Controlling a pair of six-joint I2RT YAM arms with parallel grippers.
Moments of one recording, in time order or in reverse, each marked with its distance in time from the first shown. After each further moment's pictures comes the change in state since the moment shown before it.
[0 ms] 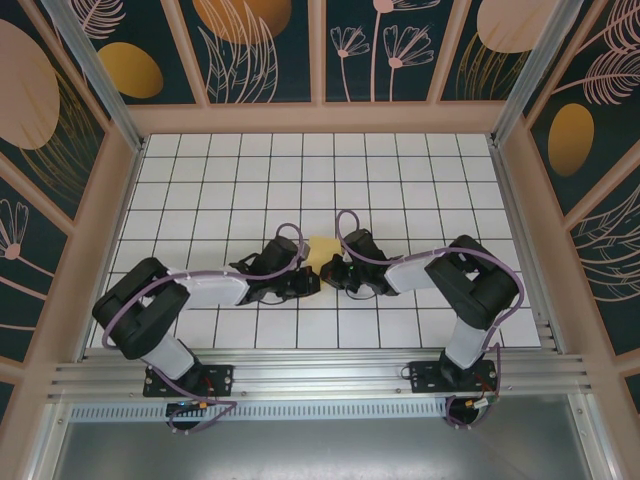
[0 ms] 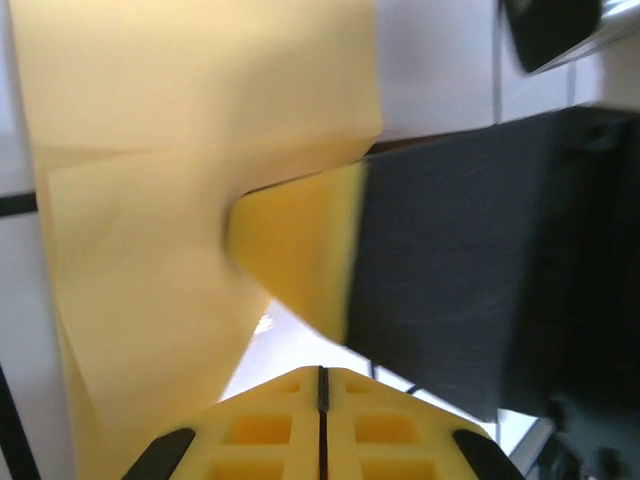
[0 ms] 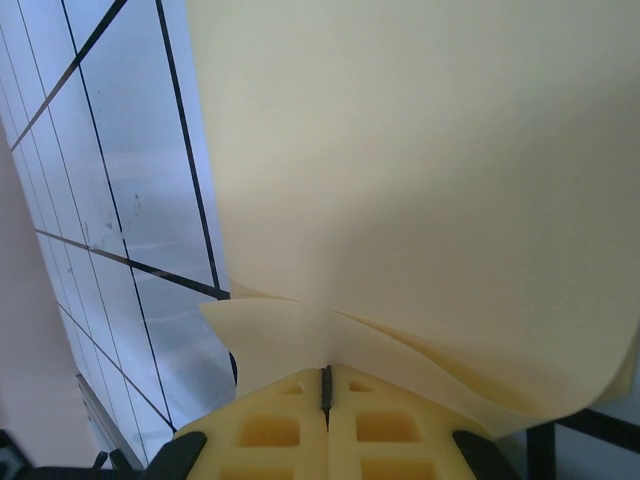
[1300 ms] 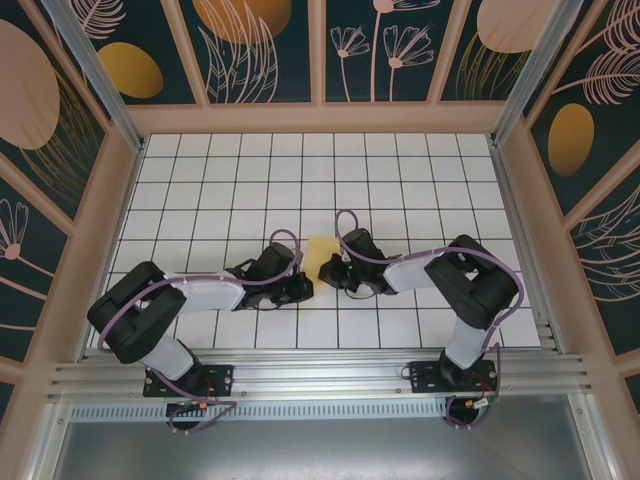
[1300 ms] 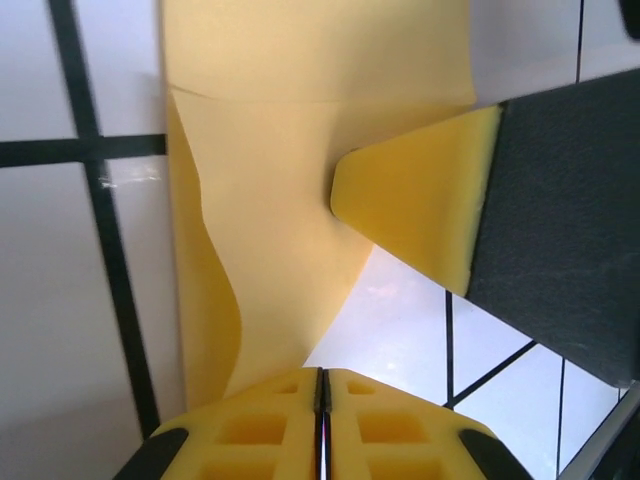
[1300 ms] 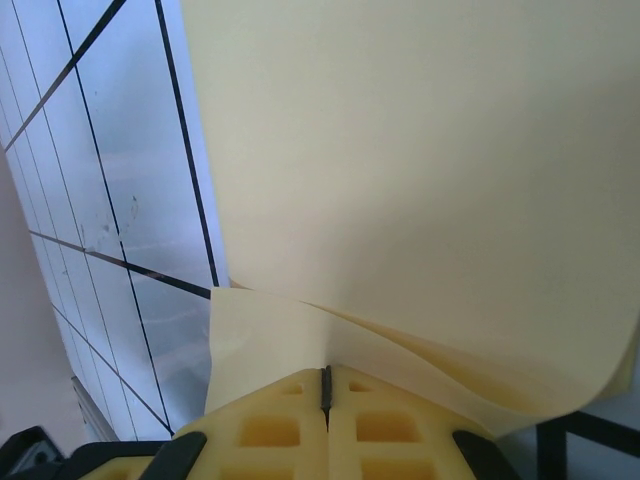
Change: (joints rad) left arm -0.001 -0.063 -0.058 -0.034 -0.083 0.005; right arm 0.005 0.005 0.015 -0.023 0.008 -0.004
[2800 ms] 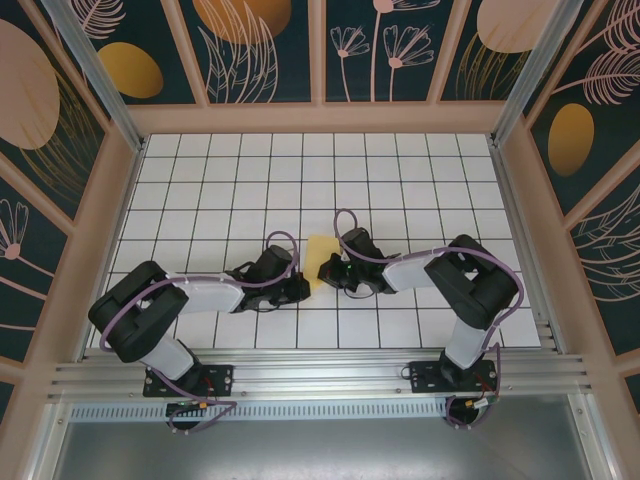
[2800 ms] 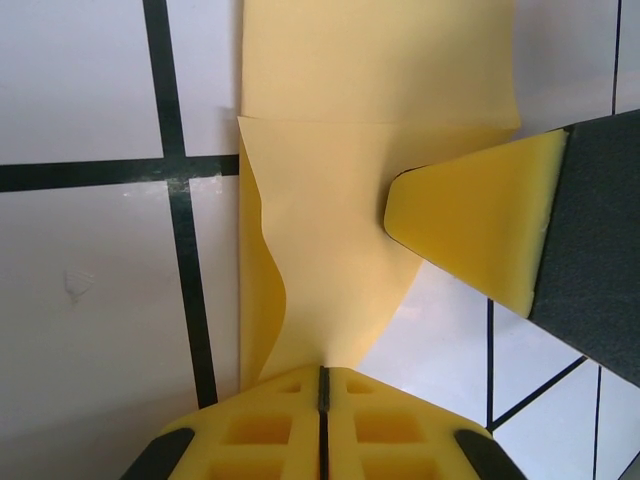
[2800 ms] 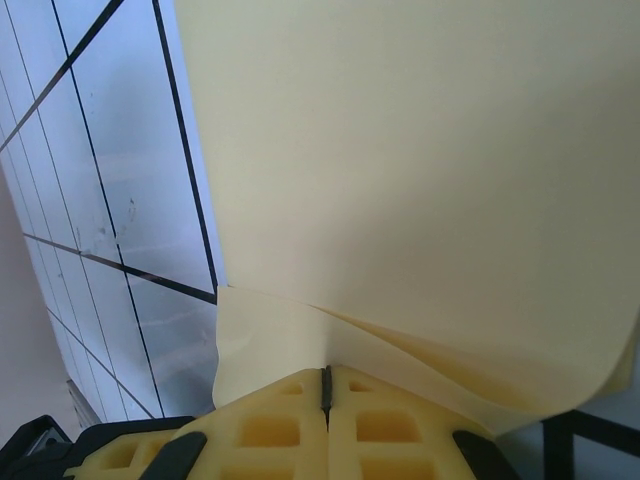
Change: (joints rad) left arm 0.000 0.024 -0.036 0.054 -0.046 -0.005; right arm 0.003 -0.003 0.016 -0.028 0.010 0.000
